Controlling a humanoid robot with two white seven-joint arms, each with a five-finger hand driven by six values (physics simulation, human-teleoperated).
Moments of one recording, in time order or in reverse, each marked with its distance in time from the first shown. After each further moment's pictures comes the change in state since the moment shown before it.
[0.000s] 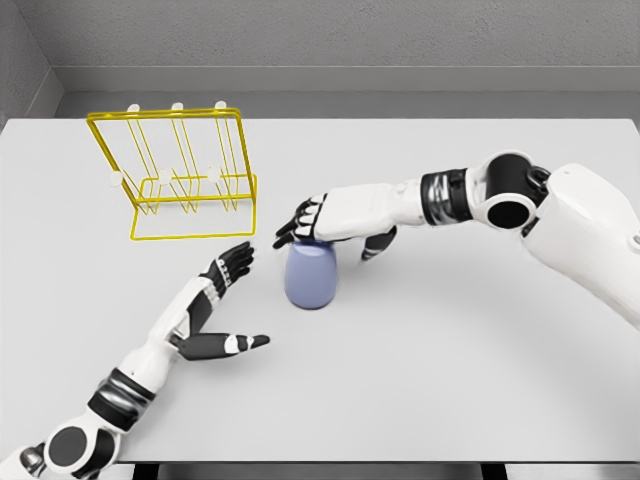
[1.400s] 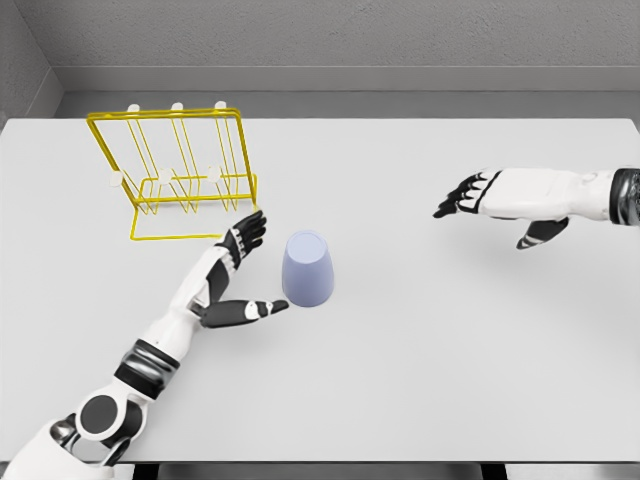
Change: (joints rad) left arm -0.069 -0.141 0.041 0.009 -0.056 0.137 0.001; right arm 0.167 -0.426 -0.205 -0.097 -0.077 -0.001 0.001
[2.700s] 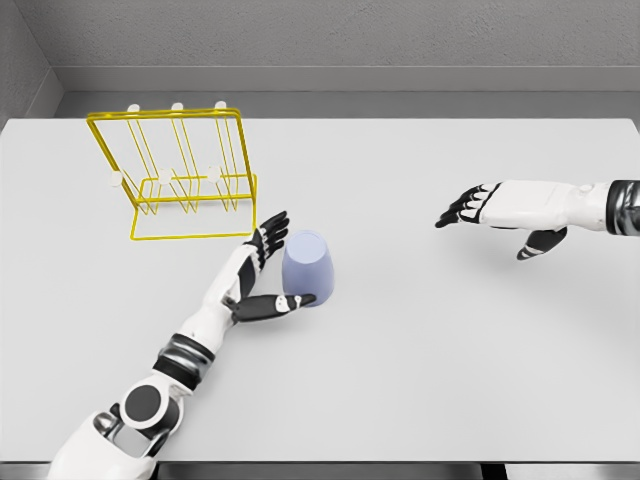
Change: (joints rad) left arm -0.043 -0.122 -0.030 0.056 -0.052 0.092 0.052; right arm 0.031 0.008 -0.001 0.032 0.002 0.000 0.000
